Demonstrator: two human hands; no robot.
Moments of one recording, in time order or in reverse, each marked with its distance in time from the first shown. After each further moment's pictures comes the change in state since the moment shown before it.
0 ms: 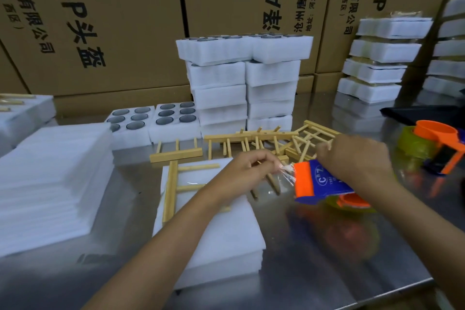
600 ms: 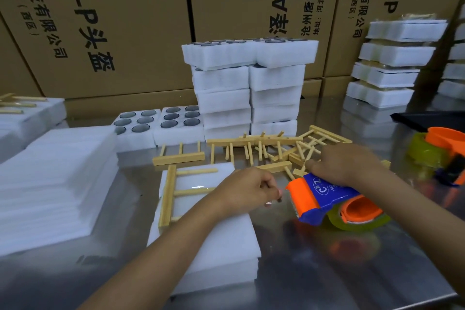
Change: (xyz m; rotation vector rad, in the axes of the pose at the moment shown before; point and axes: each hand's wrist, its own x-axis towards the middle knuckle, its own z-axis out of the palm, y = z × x) left_hand 0.009 -0.014 0.007 0.497 -0.086 -0.113; right_hand 0.033 0.001 0.017 -0.051 -0.283 -0.300
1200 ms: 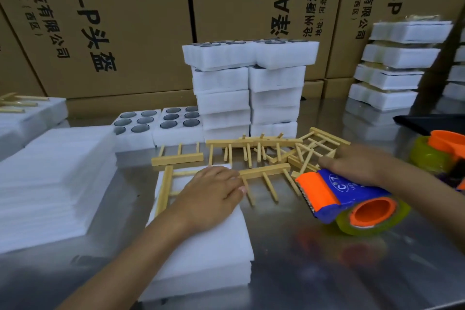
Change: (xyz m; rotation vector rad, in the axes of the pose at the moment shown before) left_hand -0.036 -0.027 -0.019 0.601 0.101 0.035; right_hand 0.001 0.036 -0.010 0.174 -0.133 -0.059
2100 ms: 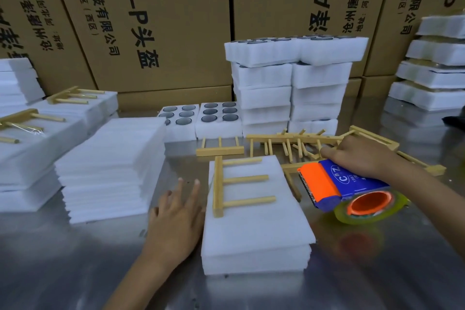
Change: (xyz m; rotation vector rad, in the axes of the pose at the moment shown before) left_hand -0.126 -0.075 0.024 0.123 0.086 -0.599; right_hand 0.004 -0.087 0.008 0.165 0.063 -0.079
